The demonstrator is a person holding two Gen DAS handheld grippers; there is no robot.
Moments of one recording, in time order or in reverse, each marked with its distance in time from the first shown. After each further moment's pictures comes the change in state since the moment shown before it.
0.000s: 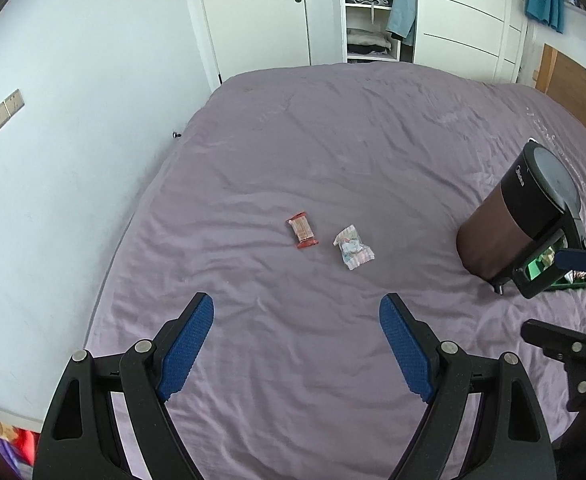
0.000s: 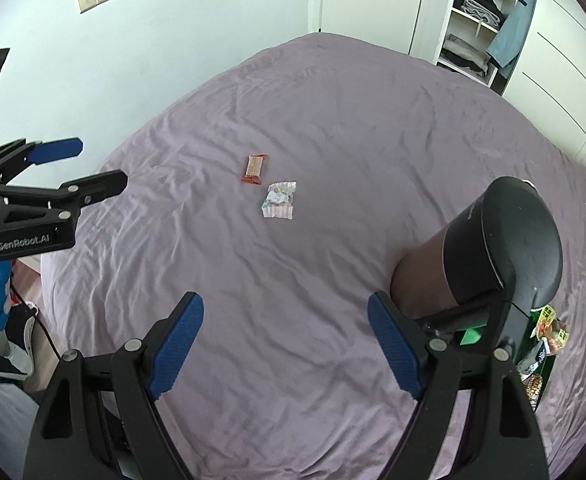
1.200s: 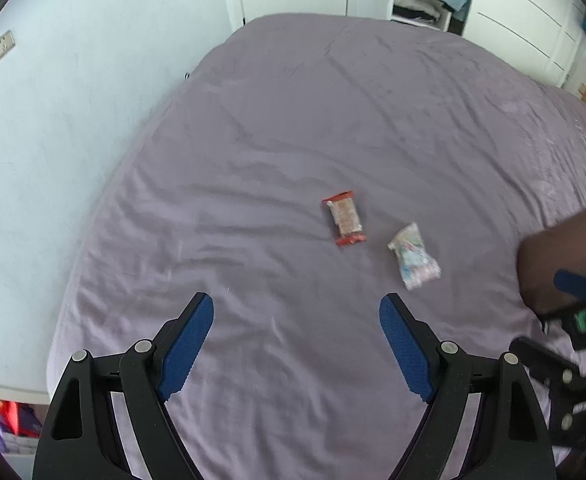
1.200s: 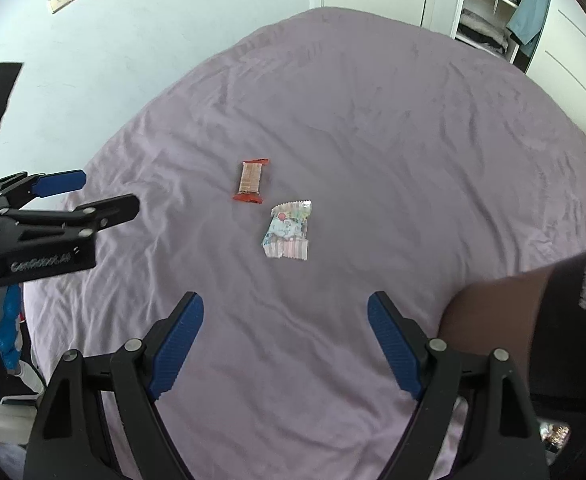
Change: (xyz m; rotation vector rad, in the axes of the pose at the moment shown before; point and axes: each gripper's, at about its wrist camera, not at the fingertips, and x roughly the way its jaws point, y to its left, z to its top) left arm 0.146 0.041 0.033 -0.125 0.186 0.010; right arm 0.139 -0.004 0.067 0.039 0.073 0.050
